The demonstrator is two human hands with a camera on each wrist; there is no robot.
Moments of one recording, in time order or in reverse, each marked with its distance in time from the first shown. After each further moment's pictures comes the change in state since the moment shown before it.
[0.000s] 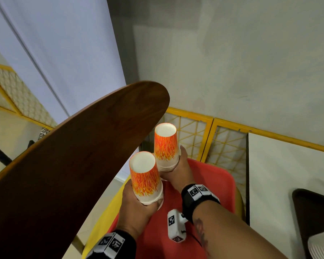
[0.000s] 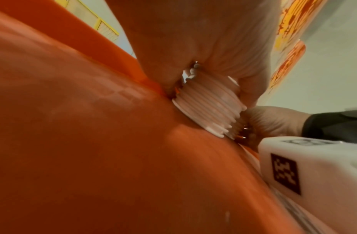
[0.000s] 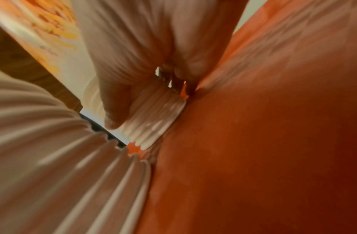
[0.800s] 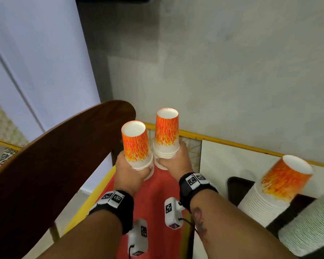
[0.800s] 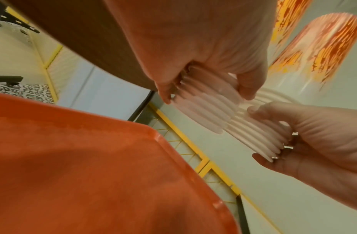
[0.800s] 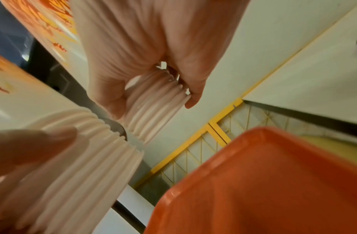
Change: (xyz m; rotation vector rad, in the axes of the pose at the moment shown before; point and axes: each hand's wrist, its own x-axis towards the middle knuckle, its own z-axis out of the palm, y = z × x) left_hand 0.011 0.115 0.048 -0.037 0.006 0.134; right_hand -0.076 -0.107 -0.128 -0.113 0.308 -0.129
